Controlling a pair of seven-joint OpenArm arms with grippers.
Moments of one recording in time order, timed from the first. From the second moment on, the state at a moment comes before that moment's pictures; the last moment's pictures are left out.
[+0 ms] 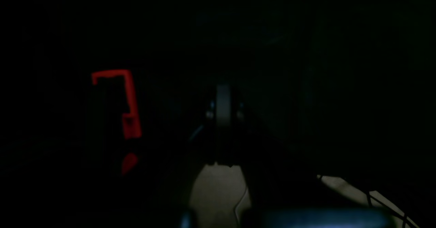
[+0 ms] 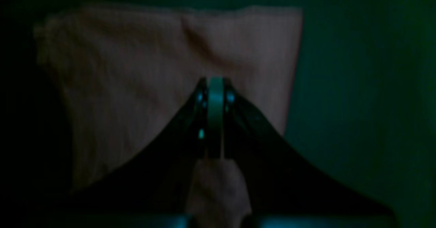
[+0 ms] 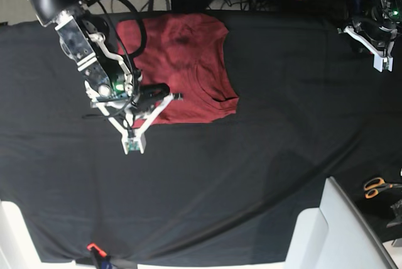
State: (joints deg) left arm 25.3 -22.0 -33.2 78.6 -19.4 -25.6 33.2; right arm 3.3 10.3 -30.0 86.8 18.1 -21.6 -49.0
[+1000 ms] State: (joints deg) left arm 25.1 -21.9 -33.2 78.6 -19.4 -25.6 33.2; right arm 8.1 13.1 -29.7 74.9 18.1 -22.2 -42.1
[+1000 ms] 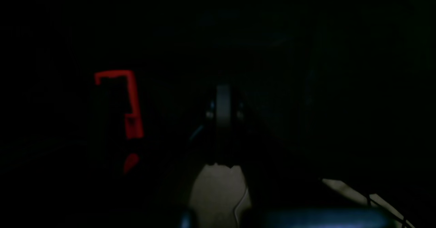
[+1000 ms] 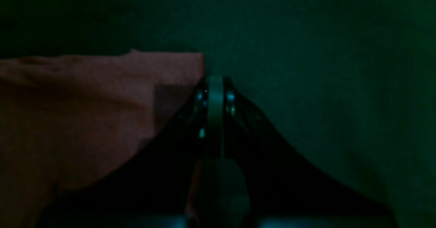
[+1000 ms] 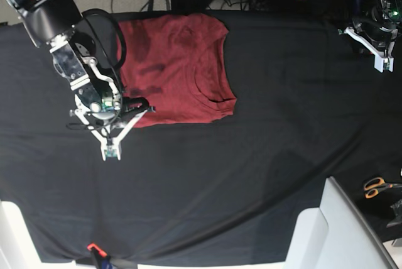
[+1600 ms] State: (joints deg) left arm 23.2 -21.8 -25.3 79.7 -20.3 -25.6 33.4; right arm -17.4 13.4 -25.2 99.7 18.2 -21.8 -44.1
